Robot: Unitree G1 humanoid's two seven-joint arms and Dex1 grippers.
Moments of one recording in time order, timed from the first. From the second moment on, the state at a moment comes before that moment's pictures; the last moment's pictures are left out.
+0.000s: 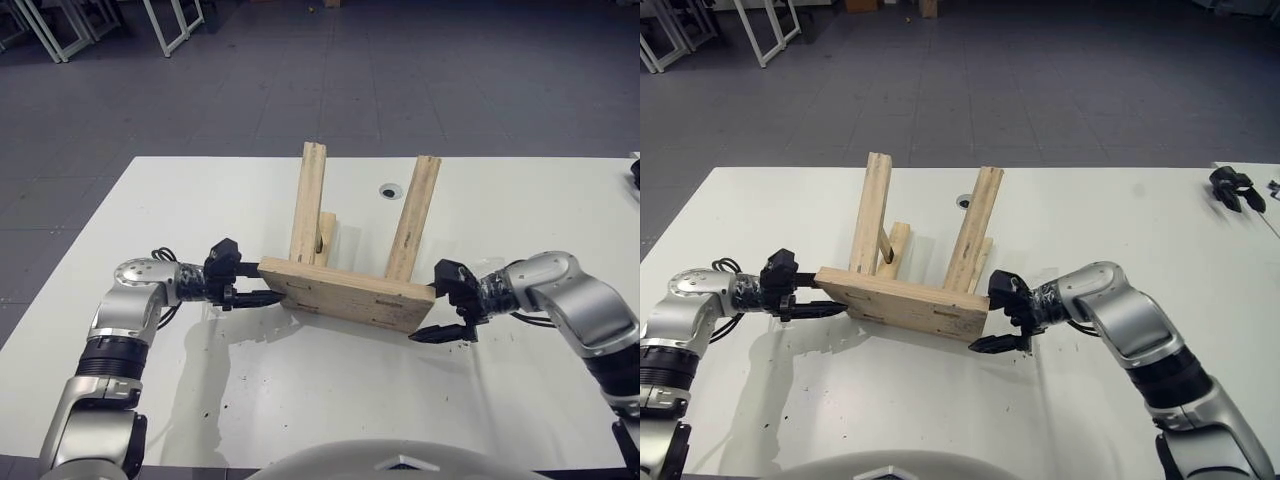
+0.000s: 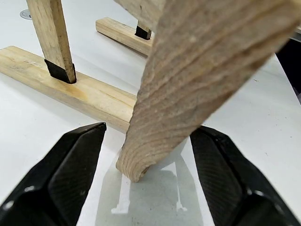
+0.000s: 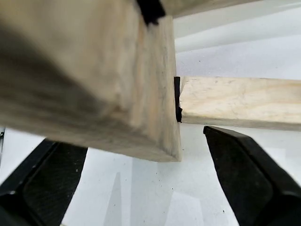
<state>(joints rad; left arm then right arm) -0.30 0.69 -0.05 0.35 -0.34 0.25 -1.43 -0.35 -0.76 0.34 -0.26 0.27 0.82 1.22</state>
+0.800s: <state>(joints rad) -0.63 0.75 0.27 0.26 -1.25 1.43 -1.03 -0.87 -0.56 -0.16 0.34 0.85 1.52 1.24</state>
